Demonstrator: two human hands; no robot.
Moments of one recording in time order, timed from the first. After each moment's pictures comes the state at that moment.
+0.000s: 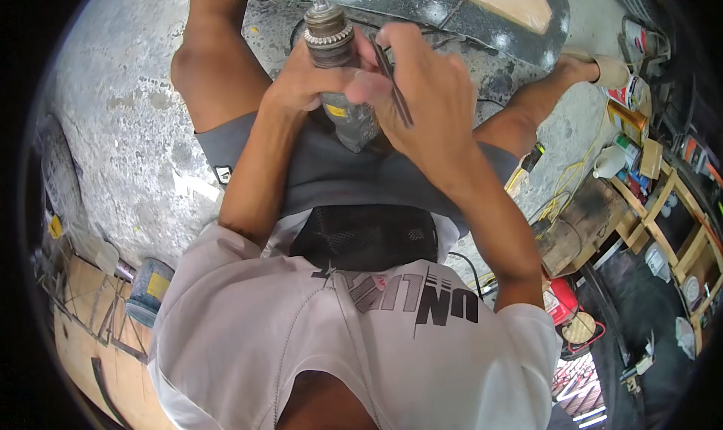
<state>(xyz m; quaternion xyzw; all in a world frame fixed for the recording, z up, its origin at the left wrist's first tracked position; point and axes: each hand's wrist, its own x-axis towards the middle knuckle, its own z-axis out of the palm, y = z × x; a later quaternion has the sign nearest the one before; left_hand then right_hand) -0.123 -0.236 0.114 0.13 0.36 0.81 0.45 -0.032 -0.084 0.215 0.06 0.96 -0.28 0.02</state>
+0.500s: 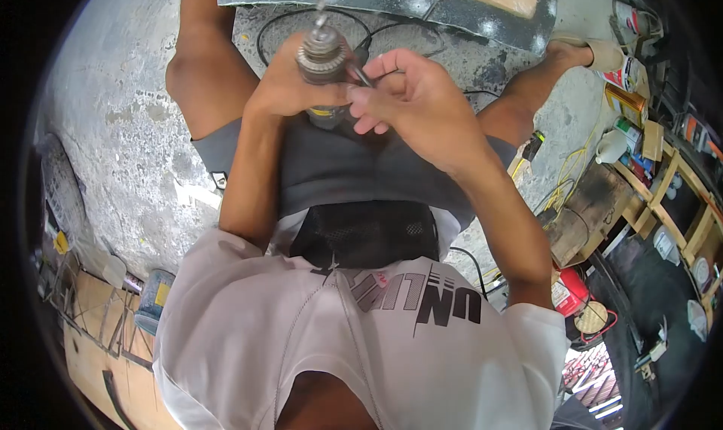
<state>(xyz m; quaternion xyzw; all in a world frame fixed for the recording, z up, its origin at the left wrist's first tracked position) -0.127 -0.244 0.129 0.23 0.53 0.68 0.46 -0.016 -0.067 0.228 0.28 0.59 -0.70 0.29</state>
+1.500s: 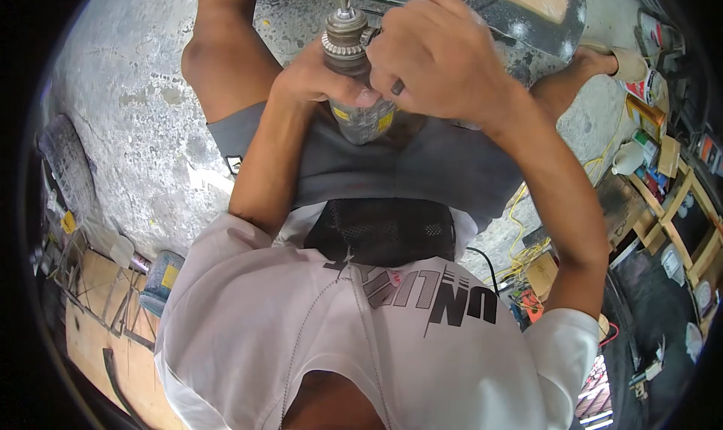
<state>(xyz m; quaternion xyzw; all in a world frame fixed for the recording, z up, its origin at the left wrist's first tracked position) -0.123 -0.243 0.127 0.16 0.33 0.75 0.54 -0.067 -0.053 0.201 -0.30 0.90 -0.28 -0.17</state>
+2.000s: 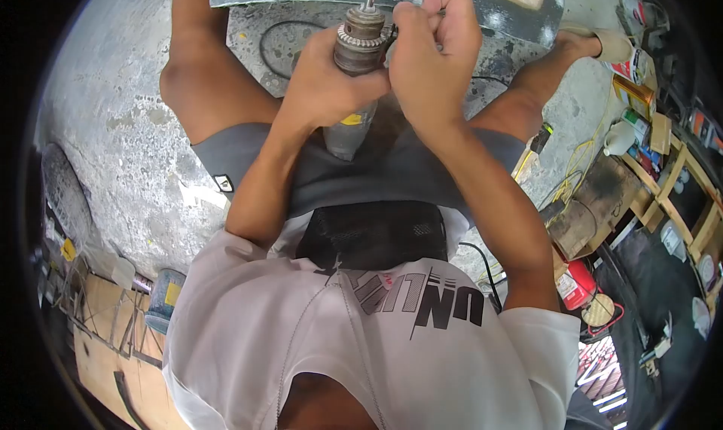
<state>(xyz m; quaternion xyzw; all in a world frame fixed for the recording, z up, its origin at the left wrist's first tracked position) -0.100 -0.210 0.161 0.13 0.64 0.64 0.40 -0.050 -0.088 0.183 0.29 0.66 -0.66 -0.22</state>
